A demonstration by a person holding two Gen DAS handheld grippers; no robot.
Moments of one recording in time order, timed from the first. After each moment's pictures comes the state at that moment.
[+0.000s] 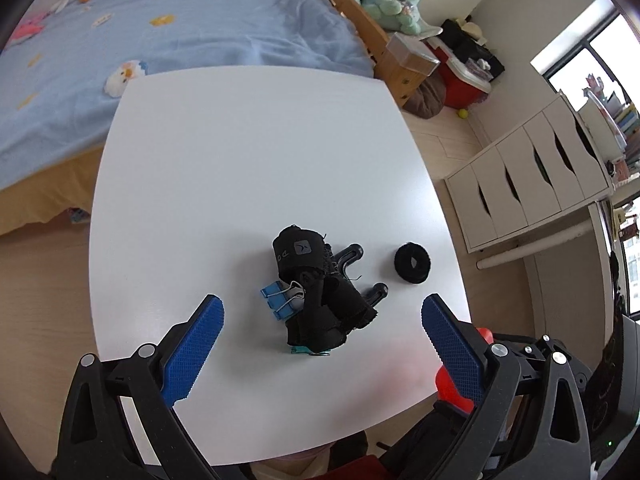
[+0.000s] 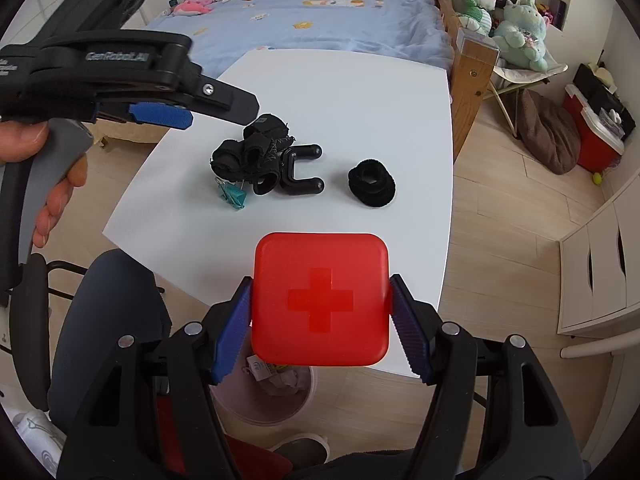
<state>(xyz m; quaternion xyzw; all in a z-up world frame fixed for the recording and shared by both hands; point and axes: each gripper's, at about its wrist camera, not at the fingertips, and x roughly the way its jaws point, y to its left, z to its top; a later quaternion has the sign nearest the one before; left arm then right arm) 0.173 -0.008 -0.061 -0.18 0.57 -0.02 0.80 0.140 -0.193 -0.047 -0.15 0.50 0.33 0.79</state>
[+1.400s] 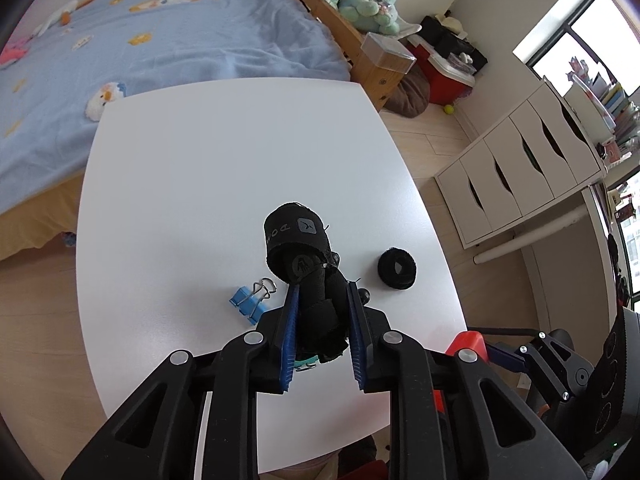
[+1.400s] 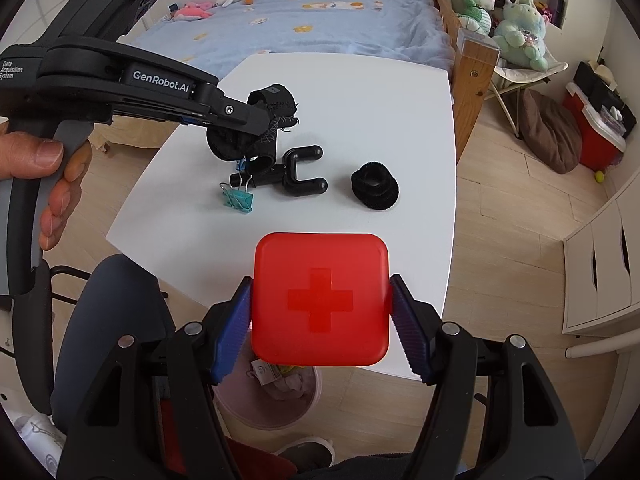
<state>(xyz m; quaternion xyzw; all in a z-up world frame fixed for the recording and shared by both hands) 0.177 -0.022 -0.053 -0.15 0.54 -0.05 0.83 0.140 -0.190 -0.050 -0.14 0.50 0.33 0.79</state>
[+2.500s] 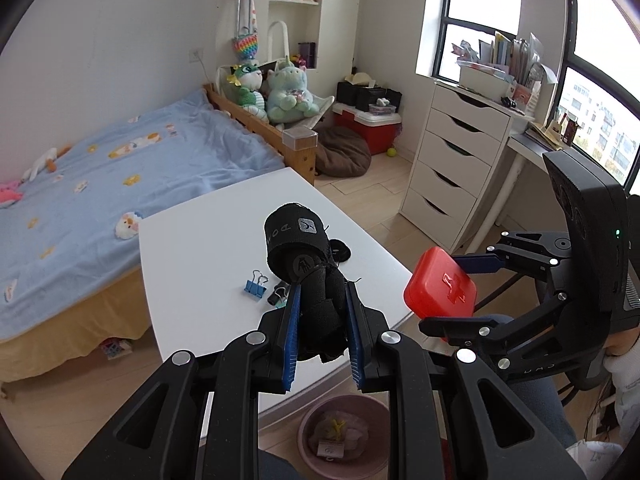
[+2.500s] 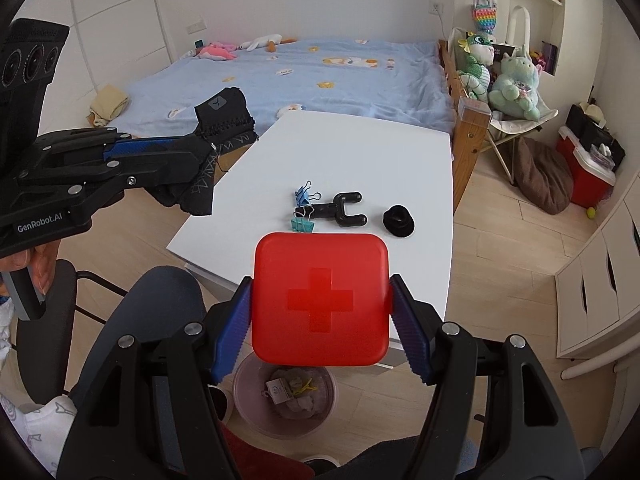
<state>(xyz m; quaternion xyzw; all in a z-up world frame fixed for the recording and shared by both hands) 0.018 -0.050 0.029 0.01 0.37 -0.12 0.92 0.056 -0.206 0.017 -0.12 0.41 0.36 0.83</state>
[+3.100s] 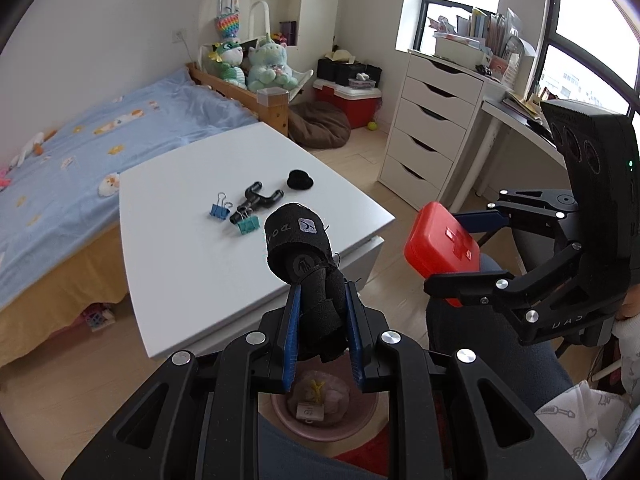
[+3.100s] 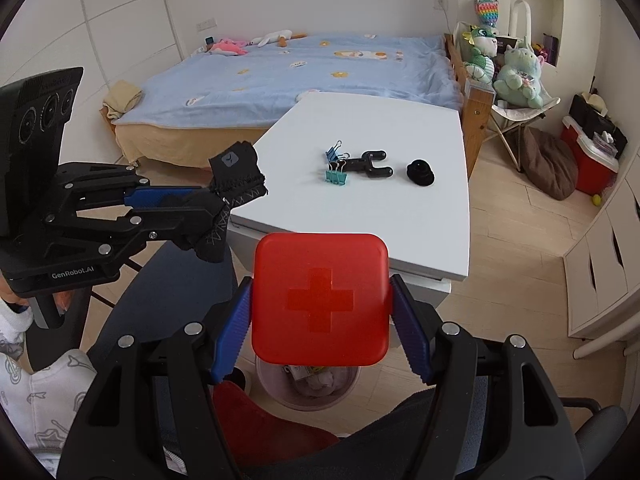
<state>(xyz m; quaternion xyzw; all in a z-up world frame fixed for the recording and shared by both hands) -0.046 -0.067 -0.017 0.01 0.40 -0.15 0.90 -0.005 -0.224 0.000 -0.12 0.42 0.36 0.82</state>
